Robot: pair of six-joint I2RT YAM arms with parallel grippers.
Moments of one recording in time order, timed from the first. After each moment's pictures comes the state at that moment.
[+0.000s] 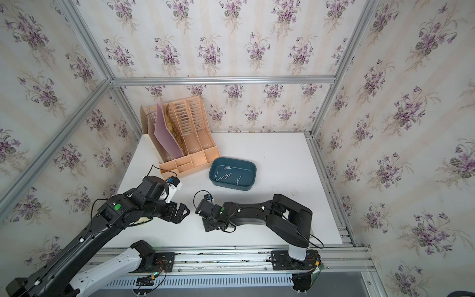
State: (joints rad) left arm -0.57 0.86 0.95 -1.13 0.13 -0.27; right arm 1.23 1.81 1.04 -0.36 0.06 0.78
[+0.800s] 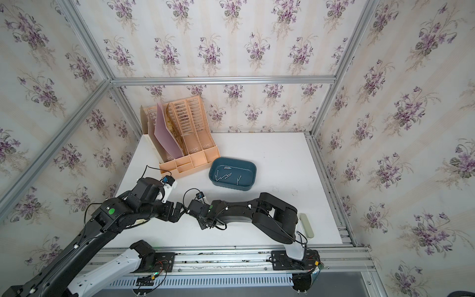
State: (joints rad) left arm -0.57 0.81 0.95 -1.13 0.06 -0.28; right arm 1.25 1.96 1.23 -0.51 0.22 0.66
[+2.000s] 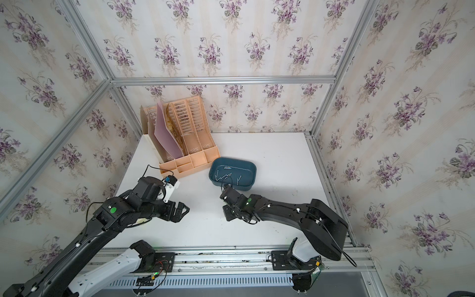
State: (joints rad) left arm -0.56 0.83 0.95 -1.10 0.13 -0.28; right arm 0.99 1.45 0.81 -0.40 0.06 0.53
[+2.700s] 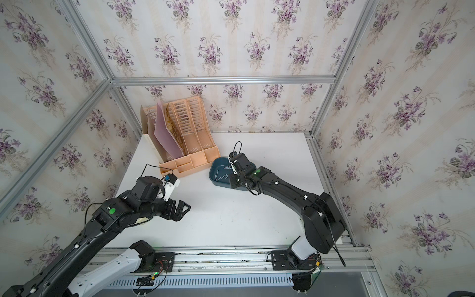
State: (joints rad) left arm -0.56 0.80 0.93 -1.05 0.14 -0.28; right arm 0.73 1.57 1.17 -0.49 0.05 0.25
